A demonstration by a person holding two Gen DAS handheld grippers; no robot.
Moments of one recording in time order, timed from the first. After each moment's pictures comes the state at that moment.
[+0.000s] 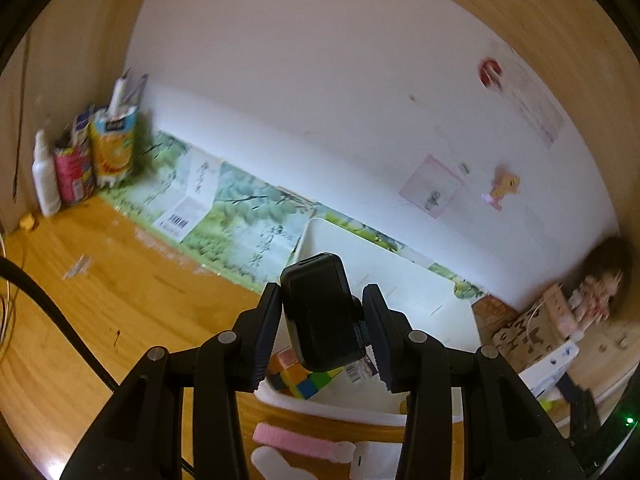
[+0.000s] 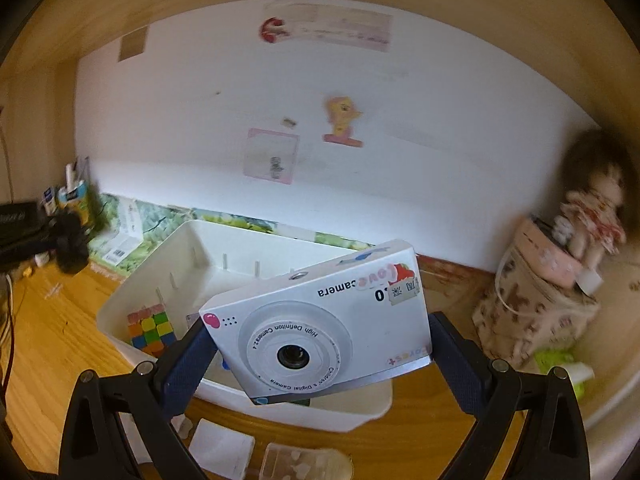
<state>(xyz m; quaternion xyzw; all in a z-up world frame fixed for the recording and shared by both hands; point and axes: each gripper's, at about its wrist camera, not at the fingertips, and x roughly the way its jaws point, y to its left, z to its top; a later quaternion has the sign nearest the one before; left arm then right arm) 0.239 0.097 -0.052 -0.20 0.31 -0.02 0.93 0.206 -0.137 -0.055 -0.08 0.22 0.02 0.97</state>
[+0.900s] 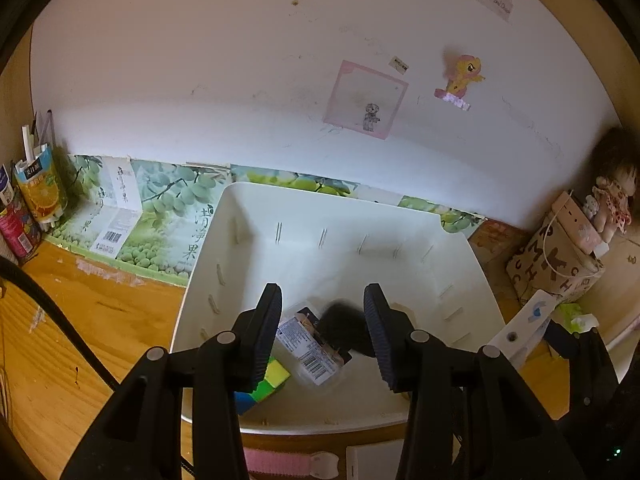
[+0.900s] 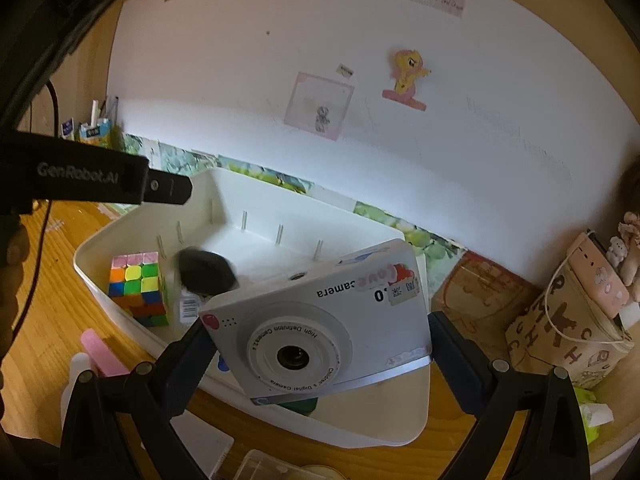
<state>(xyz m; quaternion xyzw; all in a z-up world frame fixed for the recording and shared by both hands) 0.286 0.011 -0.075 -0.09 0.36 -0.09 0.92 0.240 -0.126 -0.102 -0.15 0.25 0.06 0.95</state>
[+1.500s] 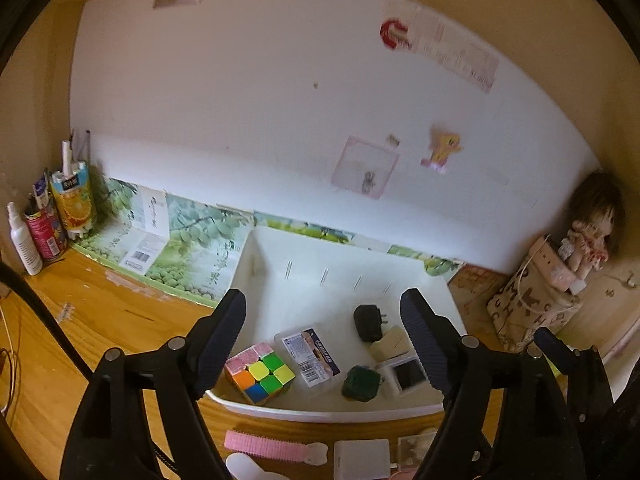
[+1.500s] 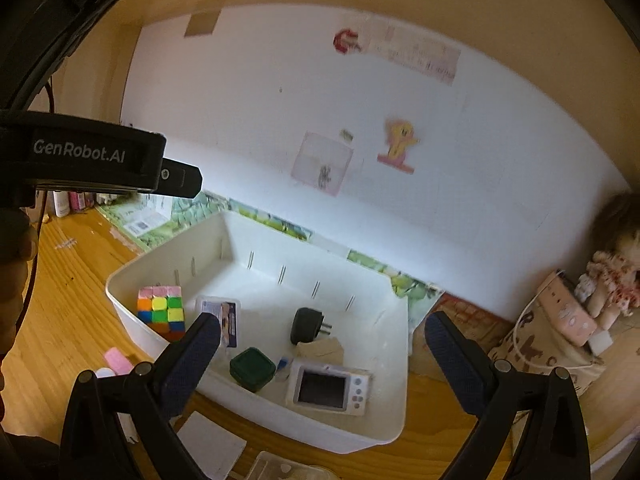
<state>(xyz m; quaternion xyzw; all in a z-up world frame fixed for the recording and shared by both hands) 0.231 0.034 -0.027 -0.12 0.29 -0.07 0.95 0.188 -0.116 -0.058 -0.16 0.17 0.06 0.97</state>
